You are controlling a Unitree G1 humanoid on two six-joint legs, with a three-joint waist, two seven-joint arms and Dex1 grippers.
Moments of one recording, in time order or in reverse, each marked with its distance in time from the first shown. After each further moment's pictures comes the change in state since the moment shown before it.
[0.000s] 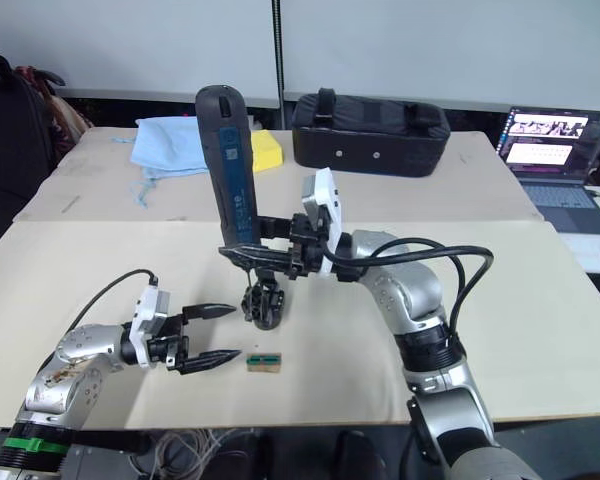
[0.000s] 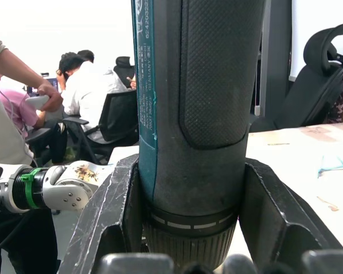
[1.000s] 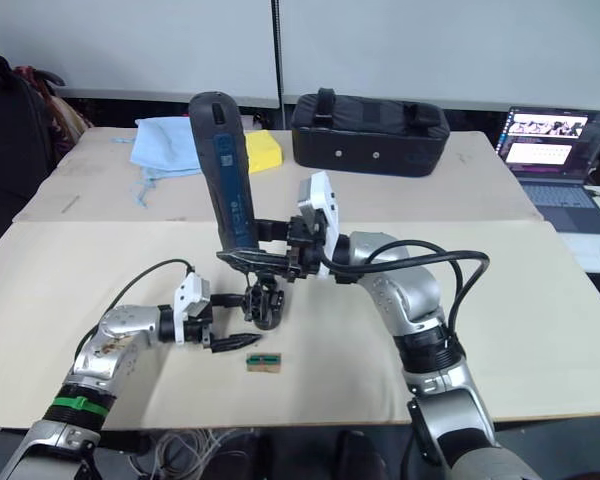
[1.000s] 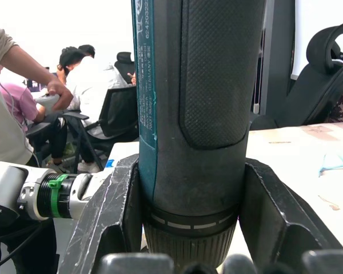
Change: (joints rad) left arm -0.240 -0.091 -0.122 0.288 0.191 -0.049 0.031; right arm 0.006 -0.007 0.018 -0.012 -0.005 -0.008 -0.008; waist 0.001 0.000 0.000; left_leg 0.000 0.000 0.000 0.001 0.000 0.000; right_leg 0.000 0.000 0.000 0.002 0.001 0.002
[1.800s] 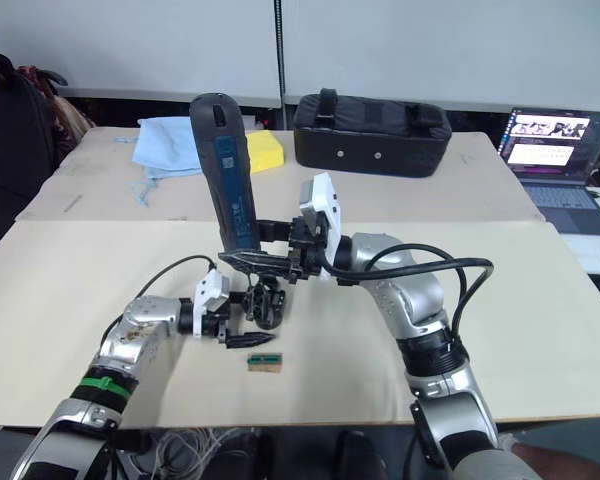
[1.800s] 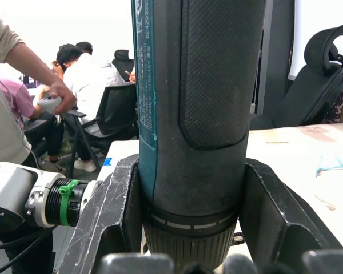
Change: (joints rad) left arm -0.098 -0.070 -0.052 0.143 0.055 -0.061 -0.045; right arm 0.013 -0.010 0.002 -0.026 0.000 0.000 -0.014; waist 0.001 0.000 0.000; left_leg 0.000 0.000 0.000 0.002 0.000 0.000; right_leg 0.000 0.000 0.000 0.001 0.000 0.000
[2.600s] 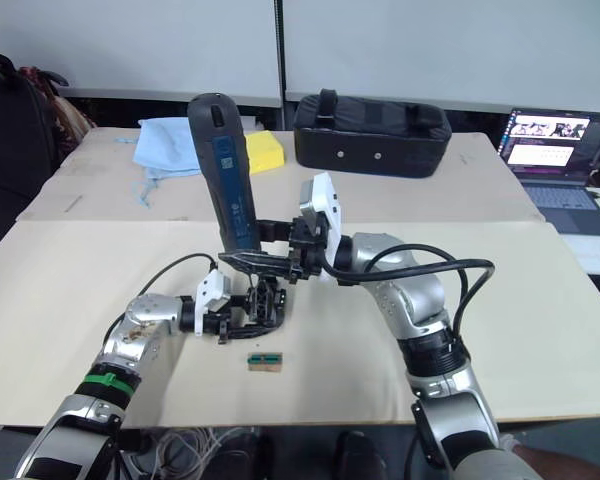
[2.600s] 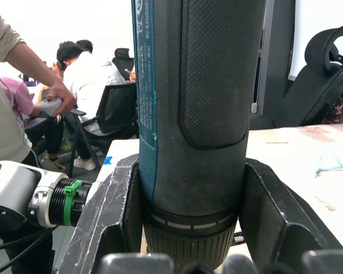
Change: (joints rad) left arm -0.016 -0.011 0.001 0.052 0.038 -0.088 -0.007; right arm 0.000 -0.007 0.003 -0.007 0.000 0.002 -0.004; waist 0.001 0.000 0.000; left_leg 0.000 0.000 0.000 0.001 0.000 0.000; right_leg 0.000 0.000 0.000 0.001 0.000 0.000
